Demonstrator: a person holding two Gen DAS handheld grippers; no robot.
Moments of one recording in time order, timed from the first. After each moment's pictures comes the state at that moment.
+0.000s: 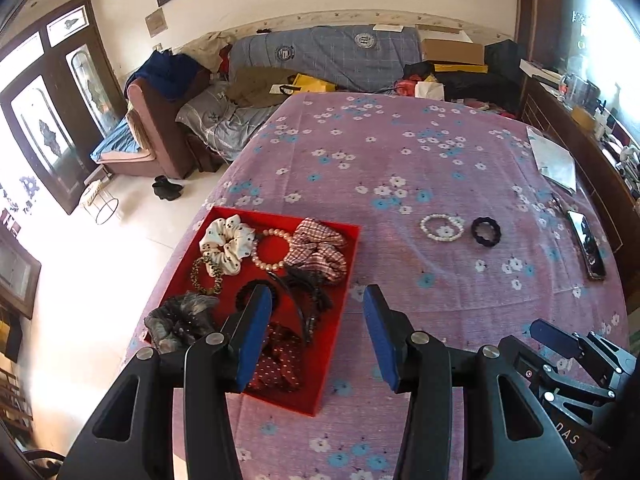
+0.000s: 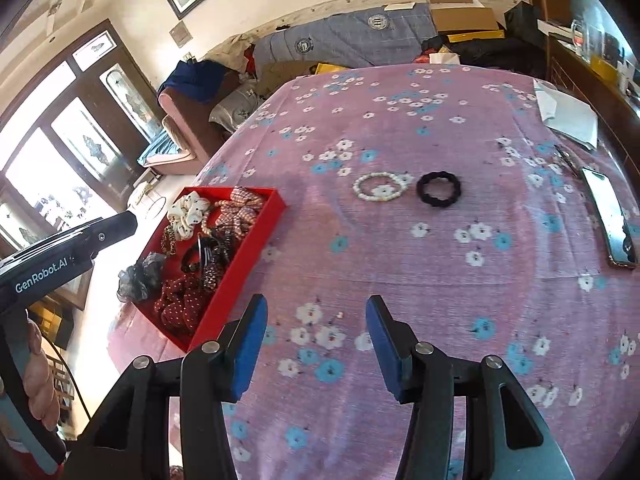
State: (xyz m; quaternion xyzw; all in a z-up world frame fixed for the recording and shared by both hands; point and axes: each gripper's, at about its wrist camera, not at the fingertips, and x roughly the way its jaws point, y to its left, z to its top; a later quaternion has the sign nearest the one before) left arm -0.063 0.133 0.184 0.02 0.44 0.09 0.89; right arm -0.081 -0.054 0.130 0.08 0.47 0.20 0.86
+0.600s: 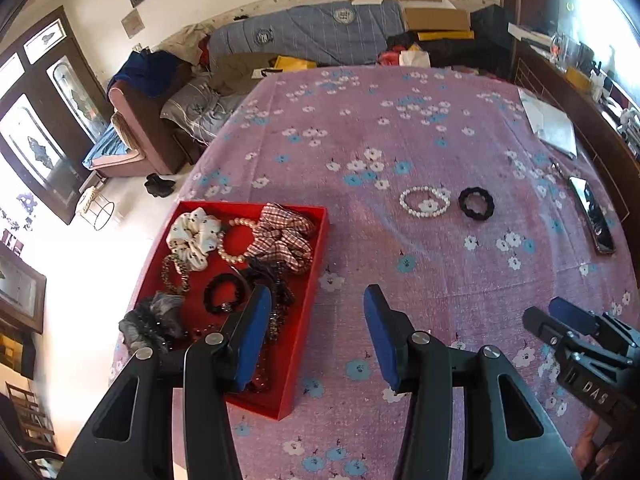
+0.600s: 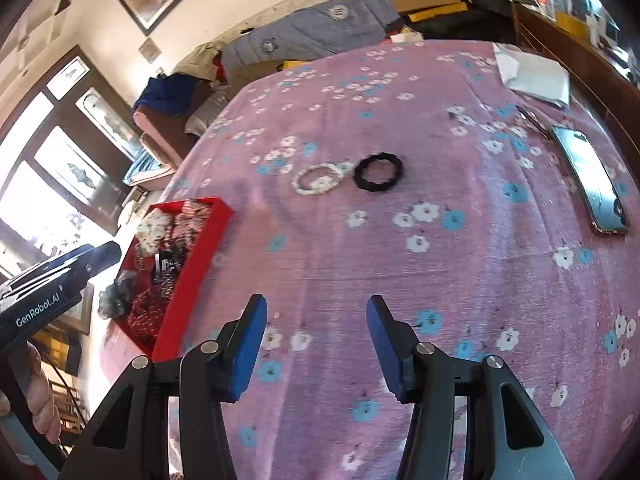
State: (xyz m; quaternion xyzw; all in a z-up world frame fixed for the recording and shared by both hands) left arm -0.033 0.096 0.152 0.06 0.48 0.08 0.87; right arm -0.058 -0.114 0.100 0.13 0.49 0.16 0.84
